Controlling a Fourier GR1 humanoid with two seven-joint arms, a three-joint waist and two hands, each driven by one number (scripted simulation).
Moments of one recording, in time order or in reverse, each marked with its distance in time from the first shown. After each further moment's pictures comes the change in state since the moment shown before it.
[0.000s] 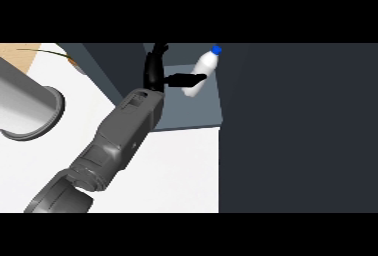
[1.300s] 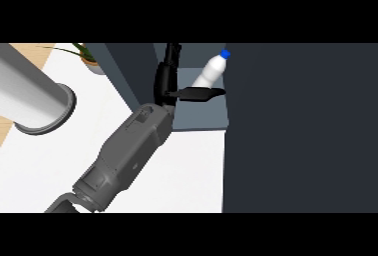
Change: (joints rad) left arm 0.197 -0.015 -0.169 -0.377 0.214 -0.102 -0.126; right arm -0.070 0.001 -0.021 -0.010 -0.016 -0.070 0.074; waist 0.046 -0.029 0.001
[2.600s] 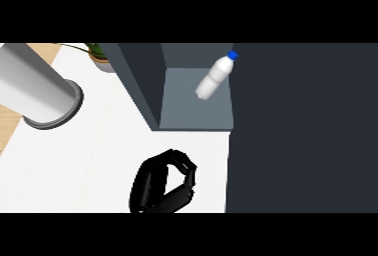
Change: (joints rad) left arm 0.803 0.200 -0.428 -0.958 -0.042 0.065 0.060; right arm 0.019 -0.003 0.026 -0.010 -0.002 0.099 0.055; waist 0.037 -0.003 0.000
